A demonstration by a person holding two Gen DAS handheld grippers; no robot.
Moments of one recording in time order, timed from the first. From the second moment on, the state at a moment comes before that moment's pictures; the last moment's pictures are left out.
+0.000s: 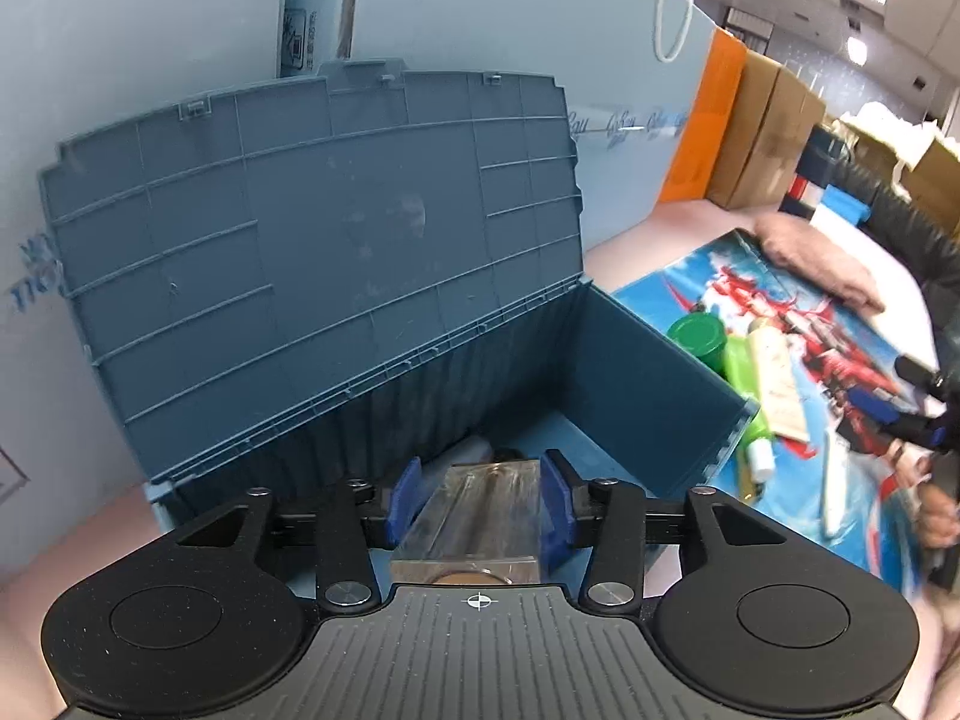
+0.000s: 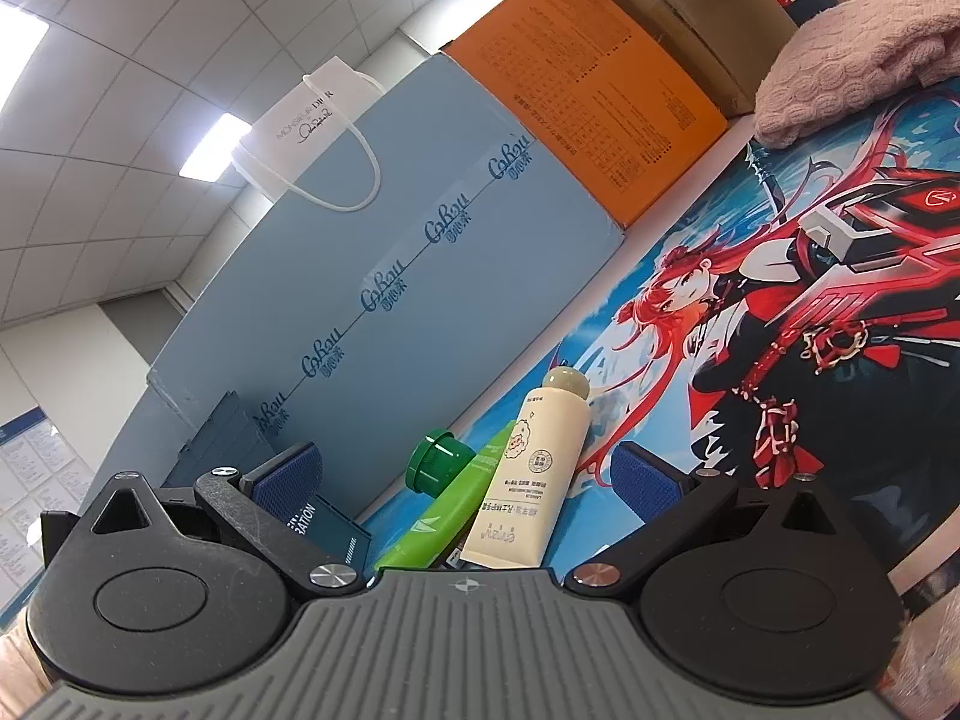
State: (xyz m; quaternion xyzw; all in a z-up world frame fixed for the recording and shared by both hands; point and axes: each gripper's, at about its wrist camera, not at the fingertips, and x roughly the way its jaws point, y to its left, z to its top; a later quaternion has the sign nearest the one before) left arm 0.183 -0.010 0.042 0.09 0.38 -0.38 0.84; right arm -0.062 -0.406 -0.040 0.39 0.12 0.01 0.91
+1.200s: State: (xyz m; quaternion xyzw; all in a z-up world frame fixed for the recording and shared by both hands) left arm 0.079 -0.040 0.088 0.06 0.19 -0.35 0.91; right arm -0.052 -0.404 -0.044 0.41 0.13 0.06 0.90
